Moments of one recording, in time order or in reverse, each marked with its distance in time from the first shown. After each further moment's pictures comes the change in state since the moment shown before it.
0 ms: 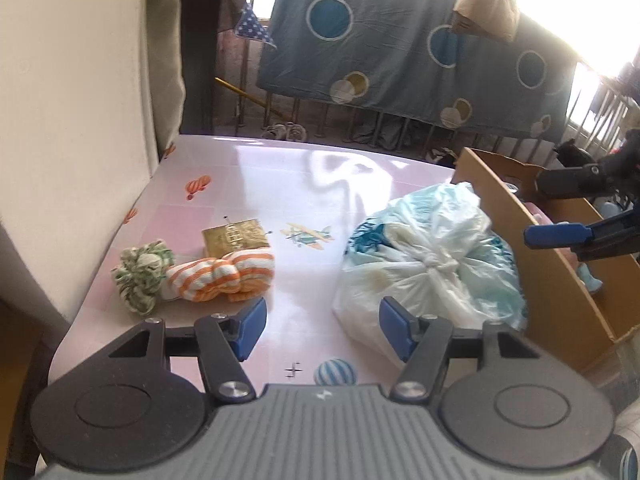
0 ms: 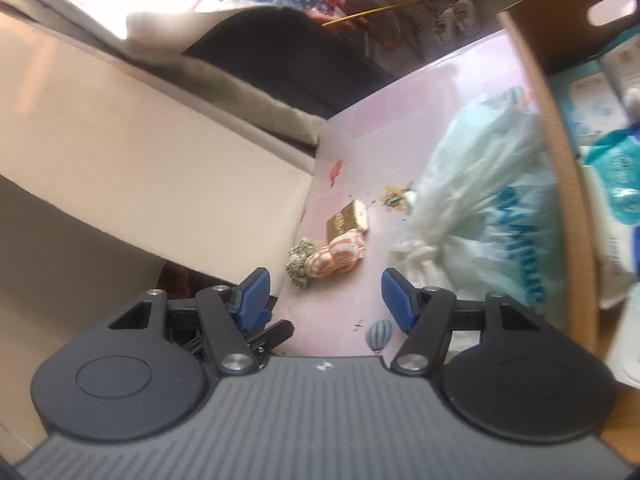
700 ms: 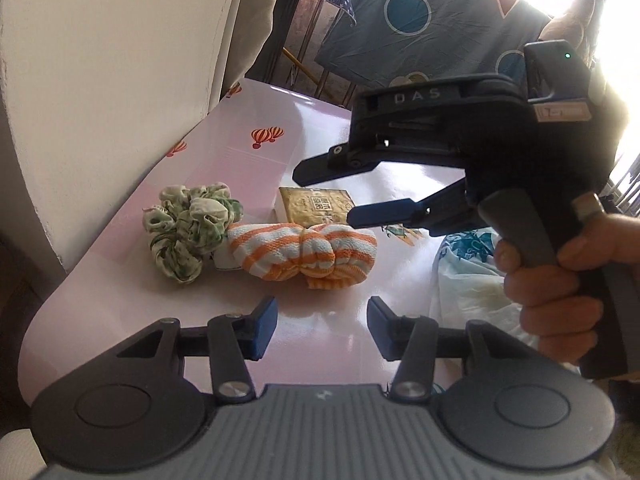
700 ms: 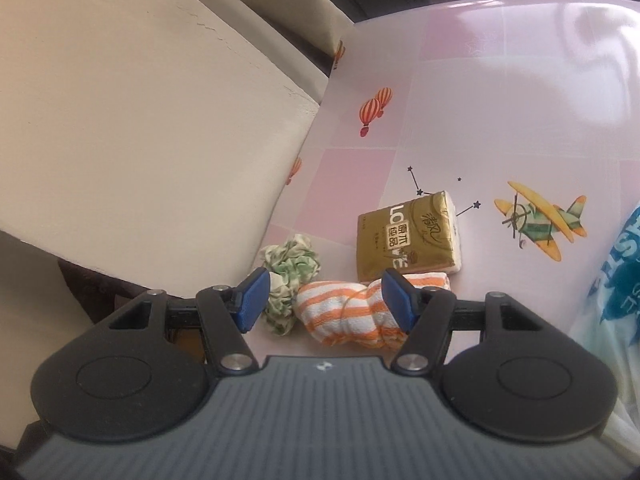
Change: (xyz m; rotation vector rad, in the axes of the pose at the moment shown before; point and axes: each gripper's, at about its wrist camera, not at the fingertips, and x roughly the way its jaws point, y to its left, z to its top) left arm 0.069 0.088 -0.023 -0.224 0.037 -0.007; right arm 0.296 0.058 0.038 -0.174 0.229 -0.173
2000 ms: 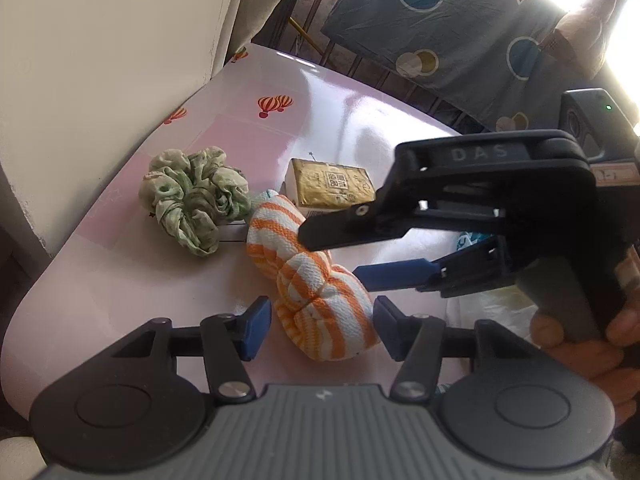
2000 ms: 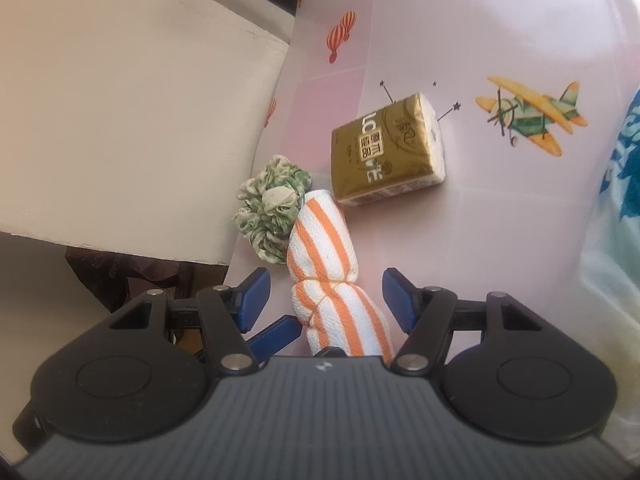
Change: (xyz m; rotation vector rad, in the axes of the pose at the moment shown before) left arm 0.023 0.015 0.007 -0.039 0.102 -0.021; right arm 0.024 -0.026 -0.026 0.150 0.151 0.044
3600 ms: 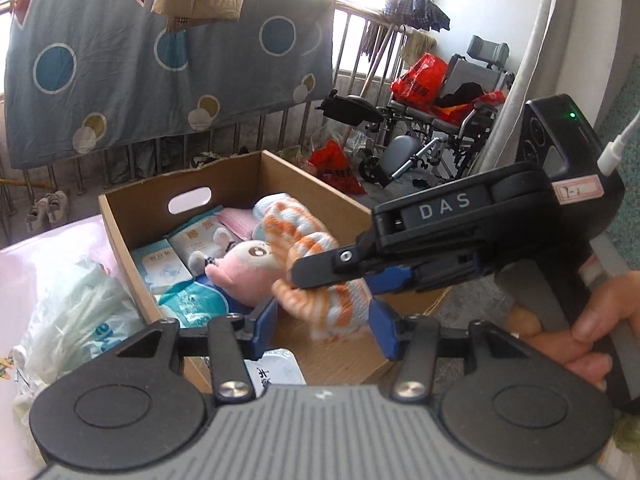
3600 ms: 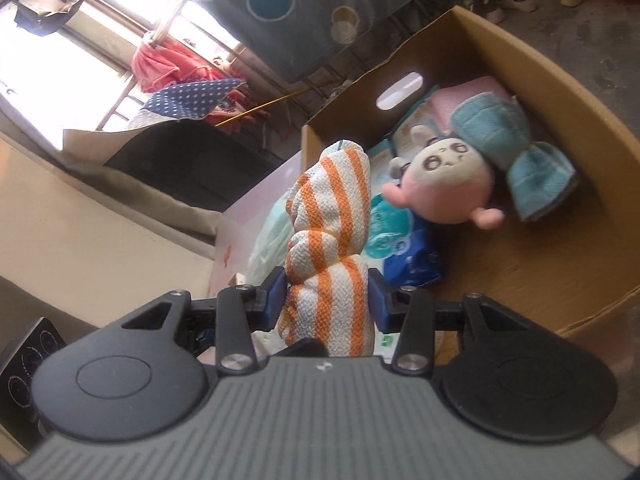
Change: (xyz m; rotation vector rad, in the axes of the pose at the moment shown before) left arm -0.038 -0.392 -0.085 0.732 -0.043 -0.459; right arm -0.421 -0.201 -0.231 0.213 -0.653 -0.080
